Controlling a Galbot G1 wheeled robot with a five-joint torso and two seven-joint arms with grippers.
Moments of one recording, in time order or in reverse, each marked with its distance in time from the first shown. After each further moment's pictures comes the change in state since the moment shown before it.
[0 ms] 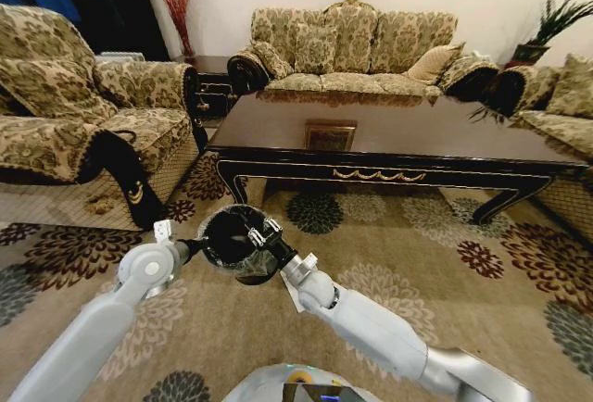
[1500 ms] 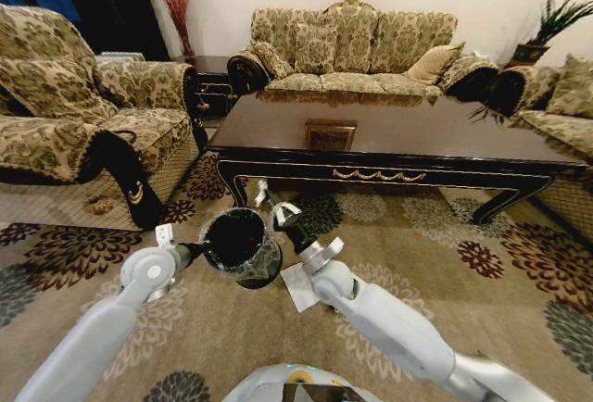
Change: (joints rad) left arm 0.001 -0.019 0.018 0.013 0.008 0.000 0.001; right arm 0.024 -0.065 0.028 0.120 0.122 0.004 -0.067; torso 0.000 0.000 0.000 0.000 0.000
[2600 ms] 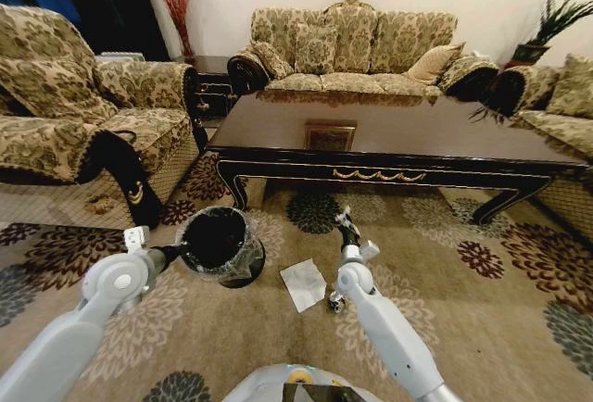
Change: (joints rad) left arm 0.163 0.033 -0.197 -0.069 -0.009 0.000 0.014; right arm -0.262 0.165 0.544 -0.125 0.223 -0.161 0.349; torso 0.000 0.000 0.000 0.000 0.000
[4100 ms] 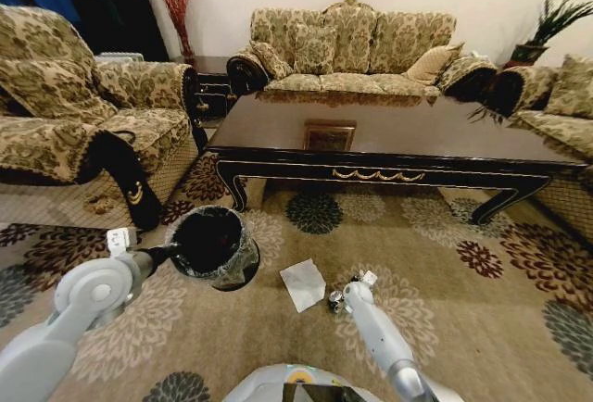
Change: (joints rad) left arm 0.166 0.051 -0.177 -0.129 -0.051 0.000 -0.036; right arm 0.080 0.169 0.242 -0.785 -0.058 -0.357 0.222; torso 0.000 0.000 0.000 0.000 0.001
